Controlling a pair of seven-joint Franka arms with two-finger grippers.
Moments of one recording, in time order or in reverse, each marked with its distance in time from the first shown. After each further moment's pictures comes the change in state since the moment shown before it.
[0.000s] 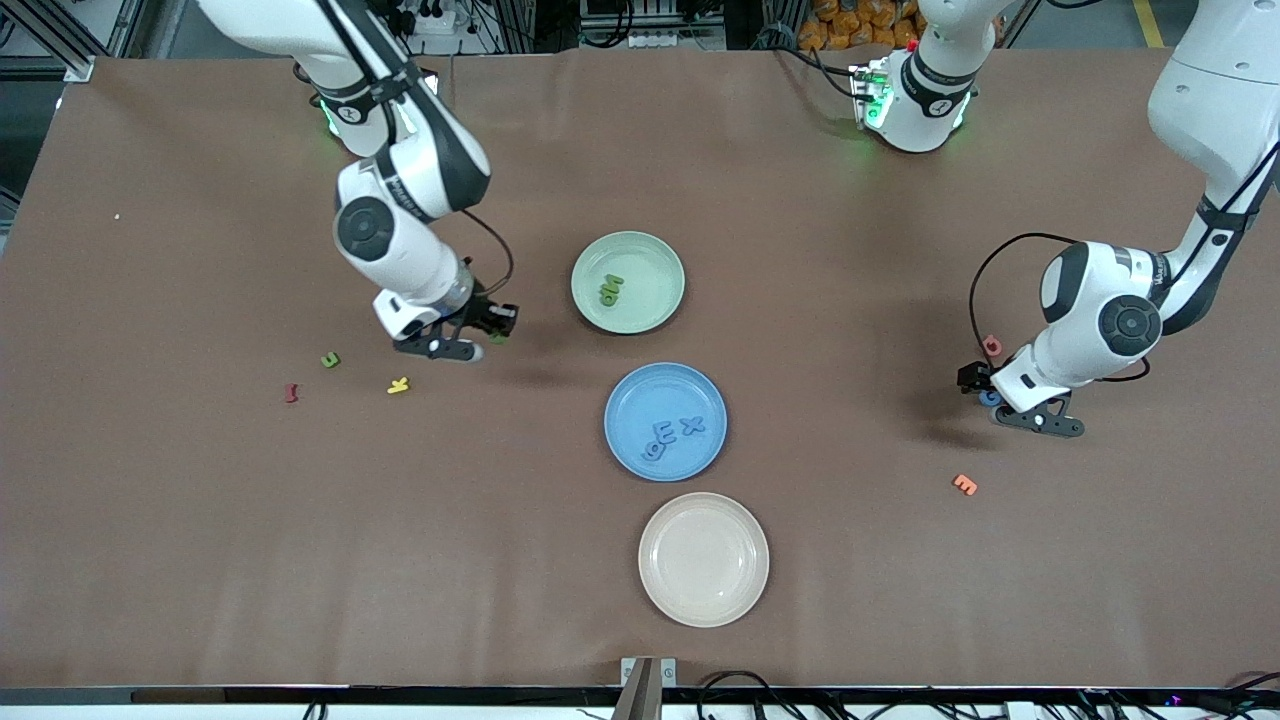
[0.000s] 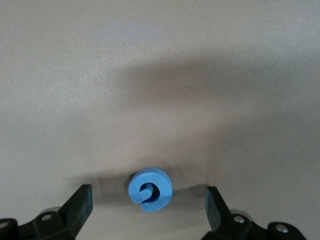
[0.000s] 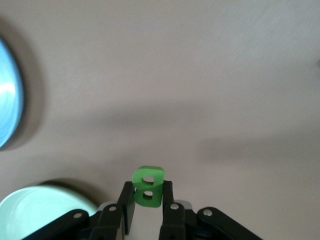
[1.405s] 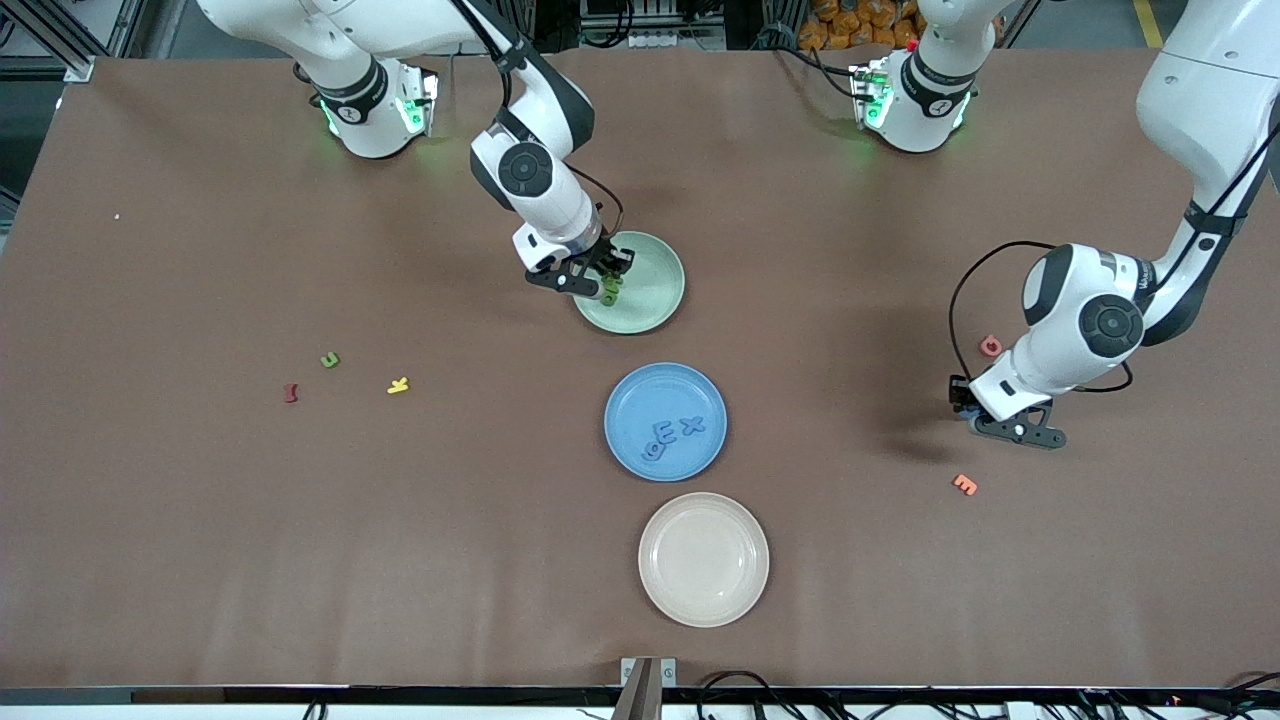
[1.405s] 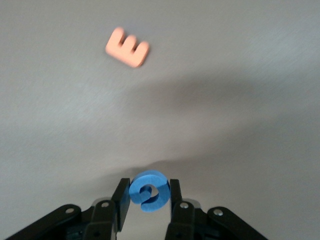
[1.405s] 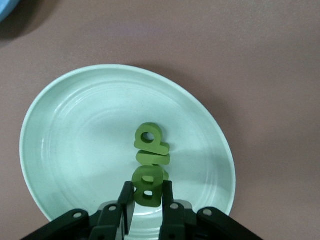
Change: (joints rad) left arm -0.016 -0.004 -0.093 0.049 -0.002 -0.015 -0.074; right arm 0.204 0.165 0.144 -0.002 -0.009 0.227 0.413
